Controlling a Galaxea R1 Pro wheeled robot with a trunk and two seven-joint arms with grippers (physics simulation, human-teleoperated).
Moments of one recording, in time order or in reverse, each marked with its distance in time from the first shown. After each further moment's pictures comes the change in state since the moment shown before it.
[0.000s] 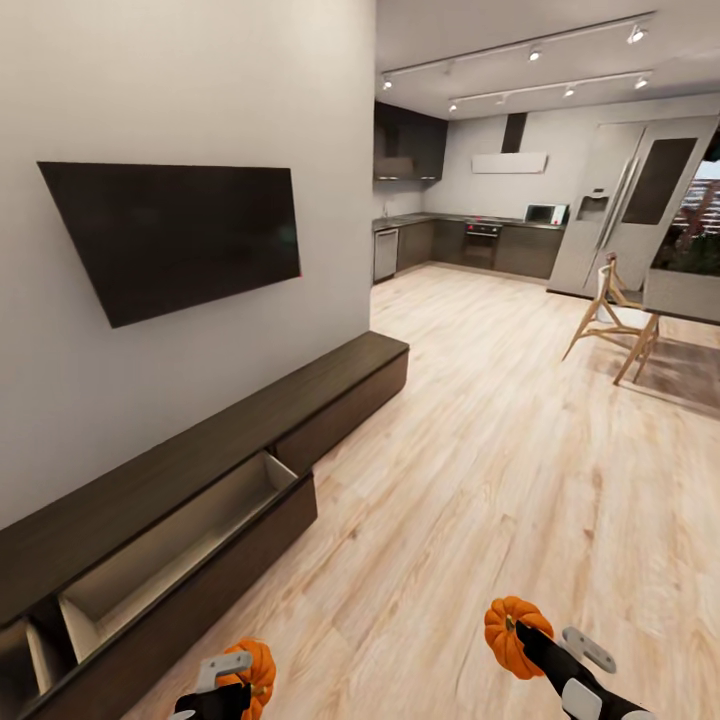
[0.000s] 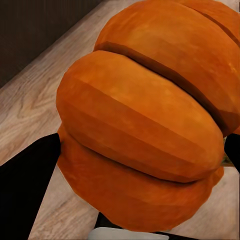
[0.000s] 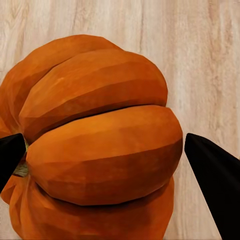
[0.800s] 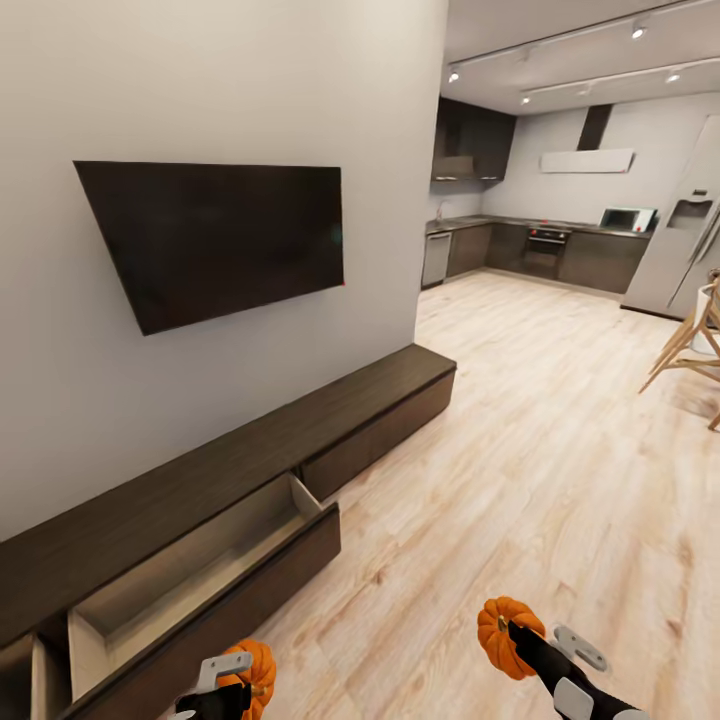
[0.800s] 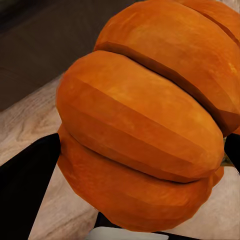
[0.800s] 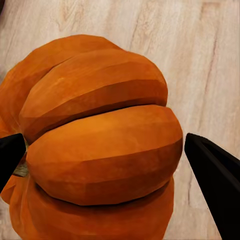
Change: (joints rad) left arm 0.000 -0.001 0.000 0.001 0.000 0.000 0.000; right arm -0.001 0.020 0.006 -0.001 0.008 0.000 -0.008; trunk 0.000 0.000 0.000
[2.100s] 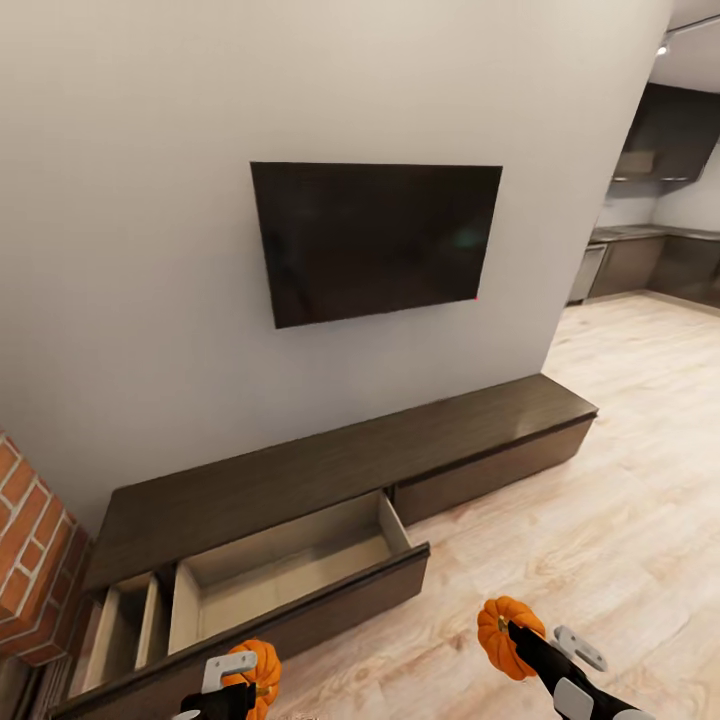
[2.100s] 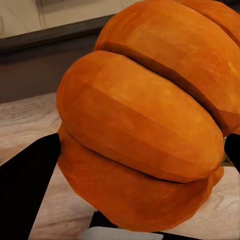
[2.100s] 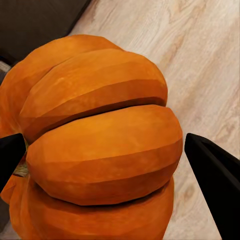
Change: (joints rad) left arm 0.000 -0.012 0.000 -0.002 -0.003 0.000 0.000; right arm 0.000 0.000 0.003 0.000 0.001 0.000 -0.002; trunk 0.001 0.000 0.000
